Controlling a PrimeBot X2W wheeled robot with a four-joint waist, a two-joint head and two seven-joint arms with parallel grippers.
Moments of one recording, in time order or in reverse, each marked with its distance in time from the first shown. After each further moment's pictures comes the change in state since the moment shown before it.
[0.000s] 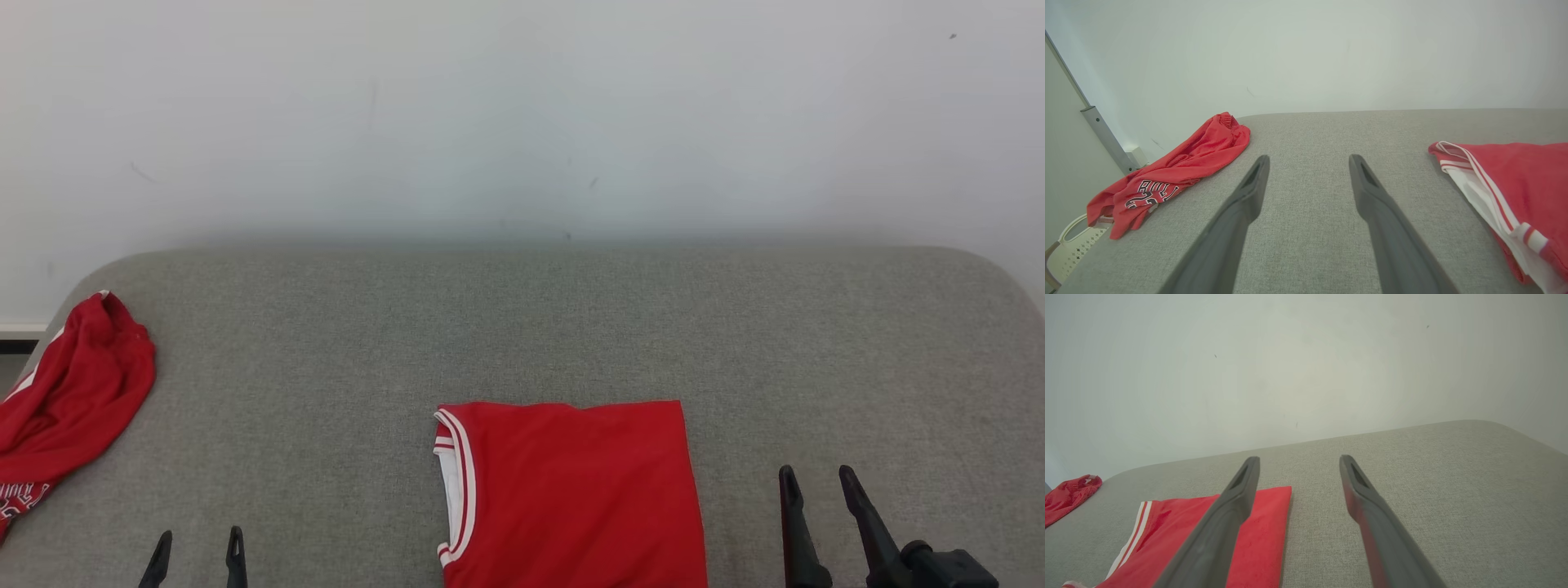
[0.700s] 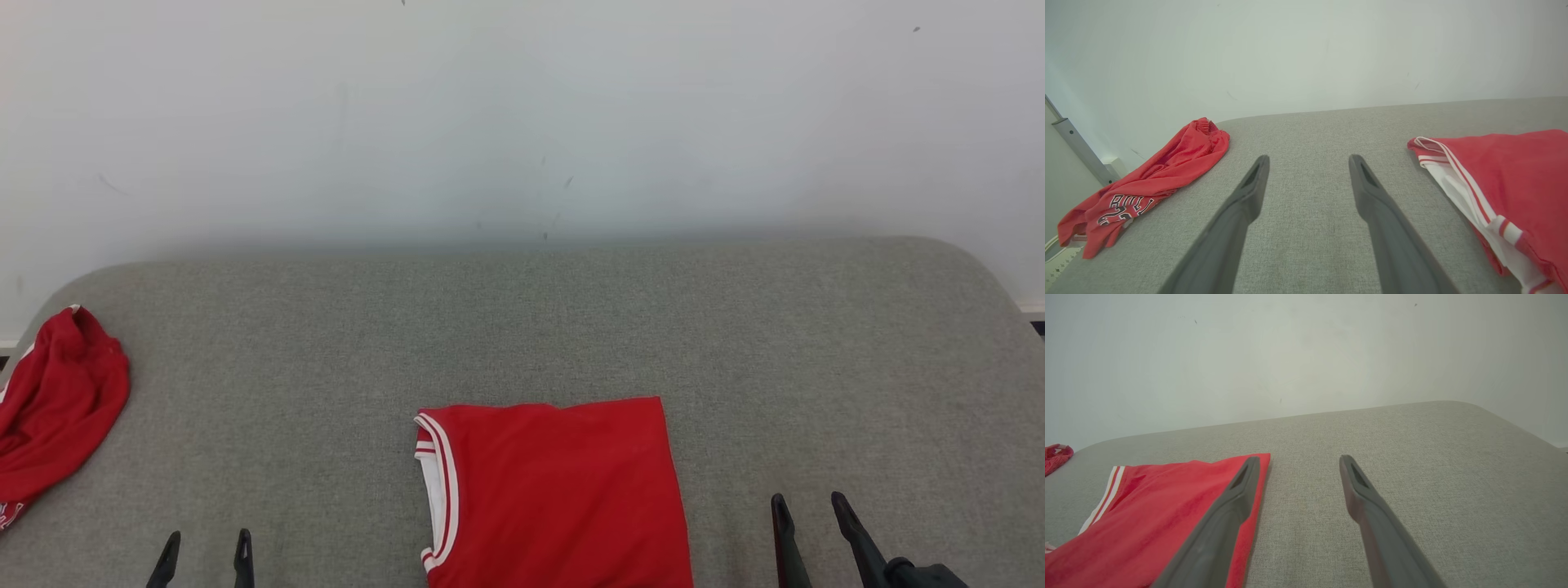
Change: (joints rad) left arm 0.019 0.019 -0.034 -0.015 0.002 -0.002 0.004; right arm 0.016 0.001 -0.001 0.072 -0.069 0.000 0.000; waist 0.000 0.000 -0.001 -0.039
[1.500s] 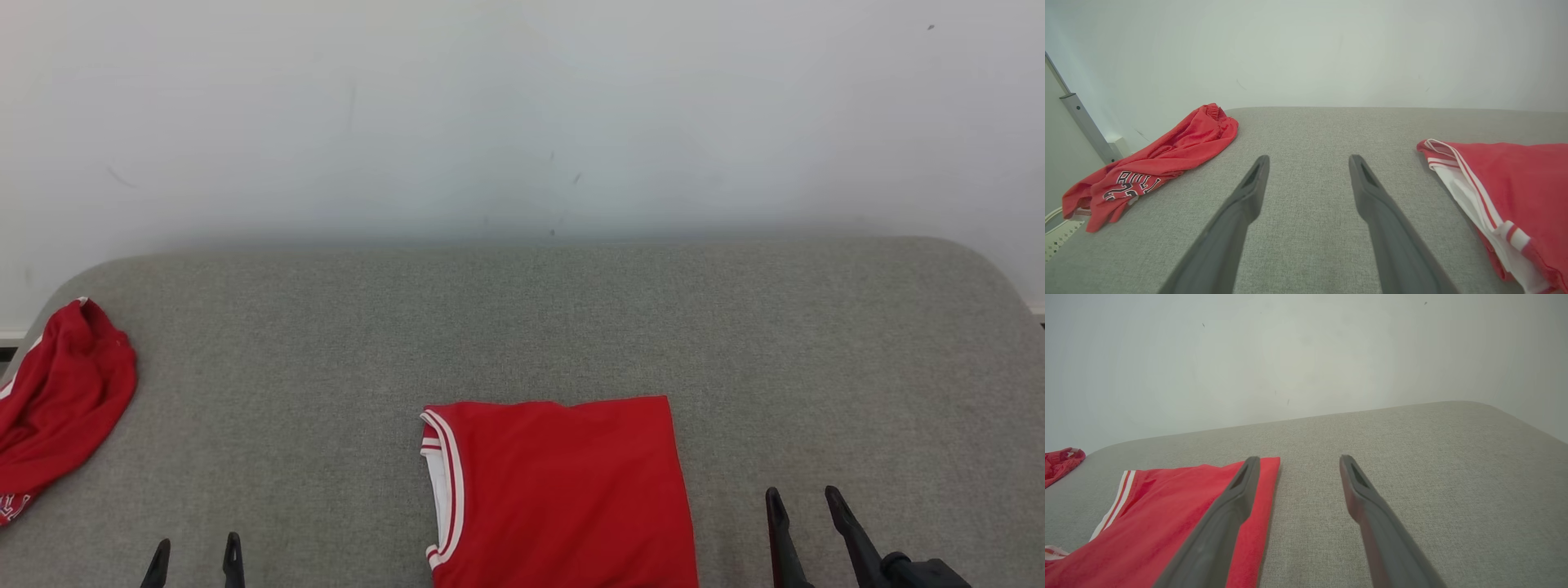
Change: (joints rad) left arm 0.005 -0.009 0.020 0.008 -0.061 -0.002 -0.002; right arm -0.013 0.000 0.014 -0.001 0.021 0.000 0.000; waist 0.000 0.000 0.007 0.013
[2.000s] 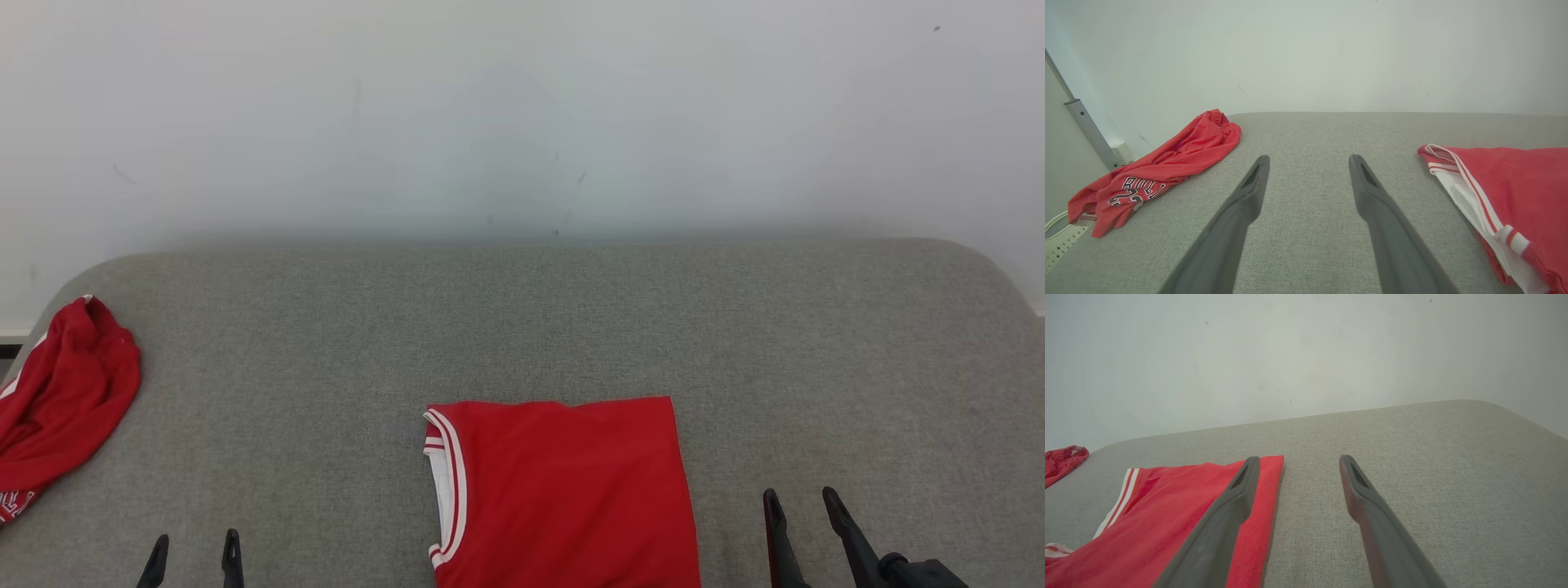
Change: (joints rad) left arm 0.002 -0.005 0.014 -0.020 0.013 -0.013 -0.002; right arm -0.001 0.000 0.006 0.004 0.002 0.000 0.000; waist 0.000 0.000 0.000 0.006
